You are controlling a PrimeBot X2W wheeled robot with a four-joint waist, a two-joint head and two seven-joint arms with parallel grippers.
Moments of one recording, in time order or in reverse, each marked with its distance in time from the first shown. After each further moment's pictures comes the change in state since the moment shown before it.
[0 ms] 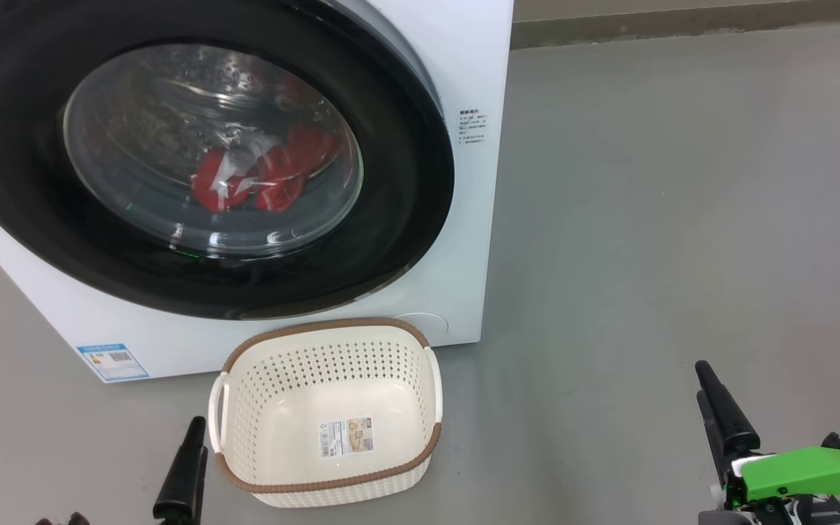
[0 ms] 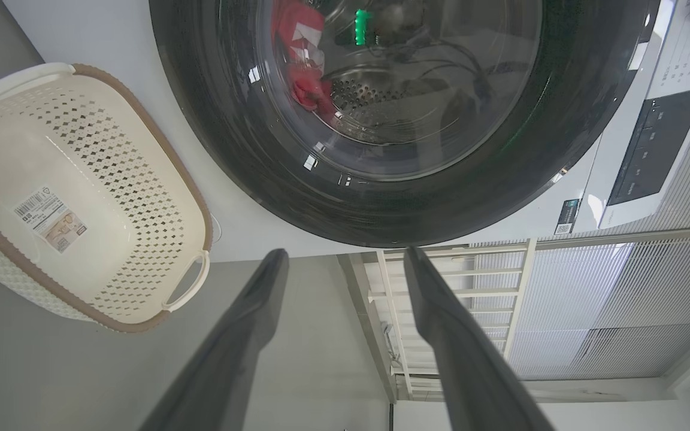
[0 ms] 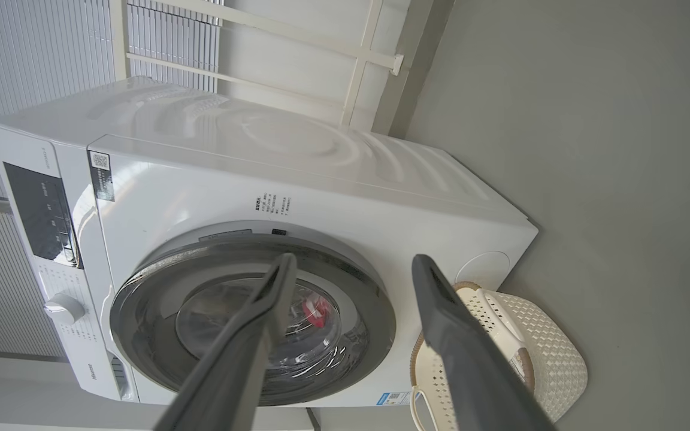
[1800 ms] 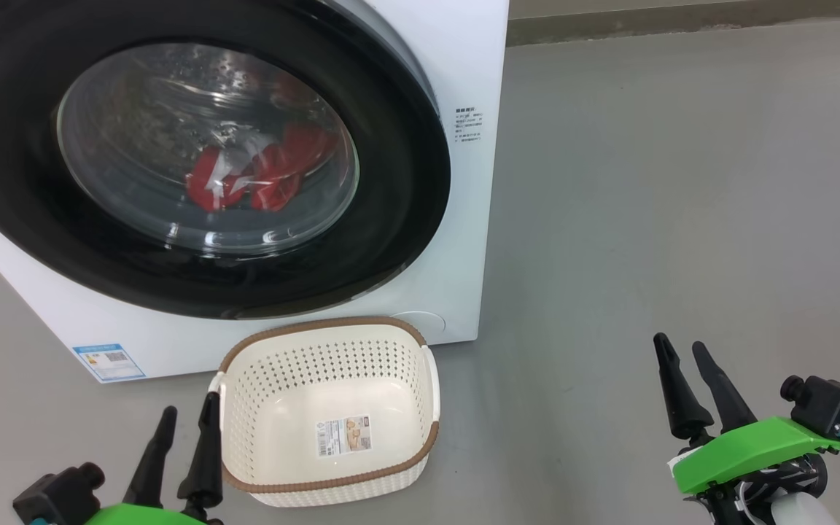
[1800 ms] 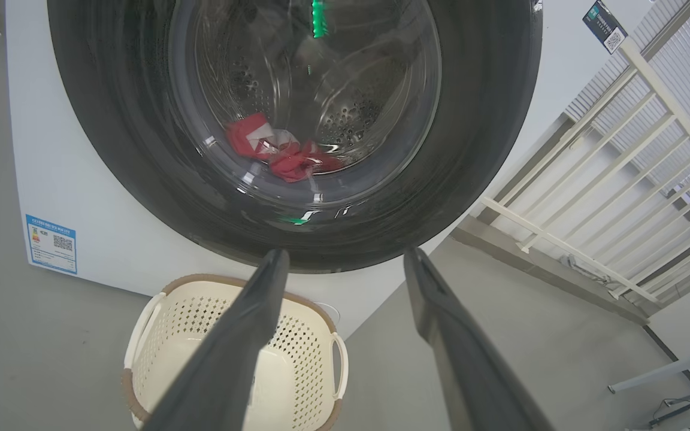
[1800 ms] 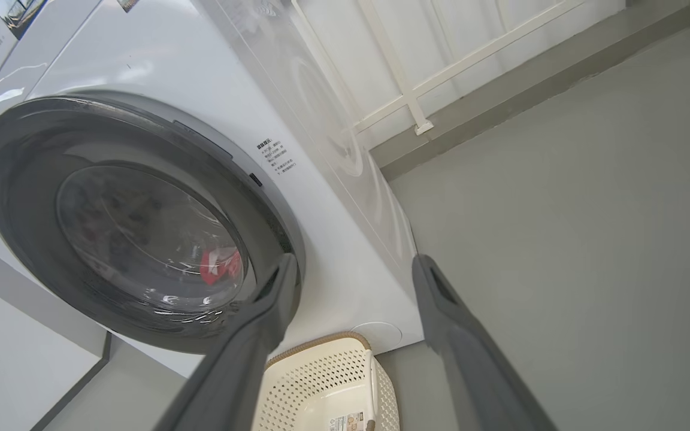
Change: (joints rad) left arm -0.016 0.012 -0.011 -0.071 0.832 0.009 -0.152; right arm -0.057 -0.022 0.086 -0.022 -0.728 0.000 -0.153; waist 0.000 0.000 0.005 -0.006
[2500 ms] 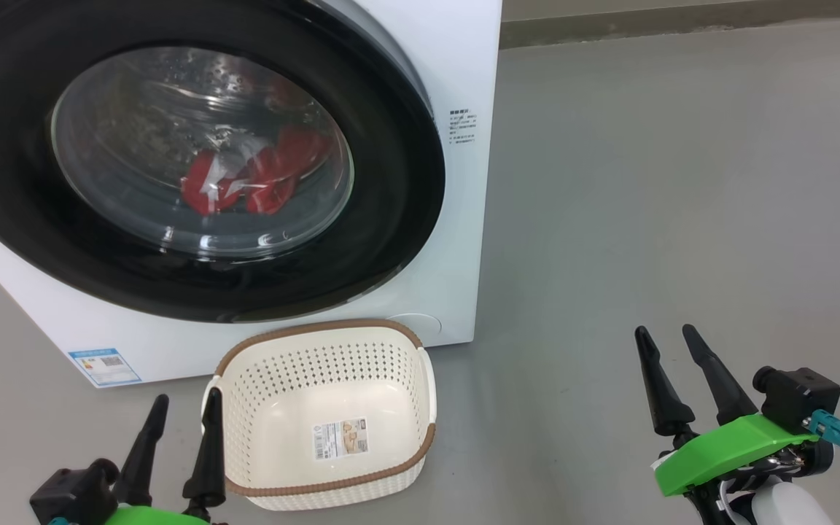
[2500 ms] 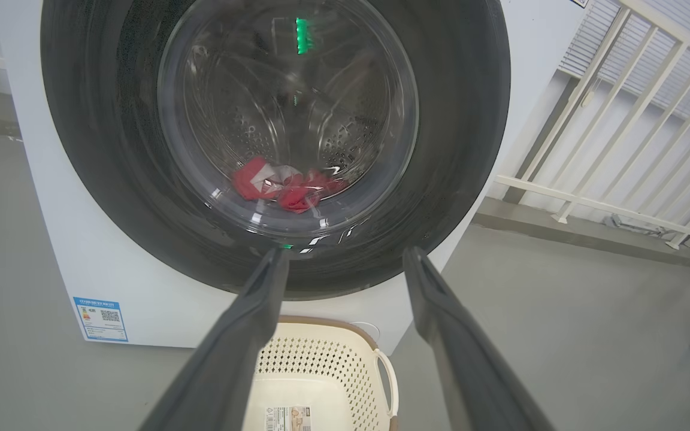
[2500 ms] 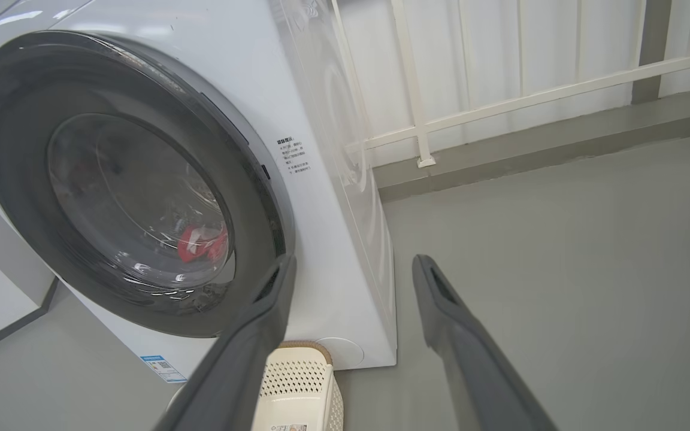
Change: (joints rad) left arm 0.000 0.000 0.011 -0.012 0.247 -0.001 -0.062; right arm -0.021 -0.005 0.028 -0.001 -0.248 0.000 -0.060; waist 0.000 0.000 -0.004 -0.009
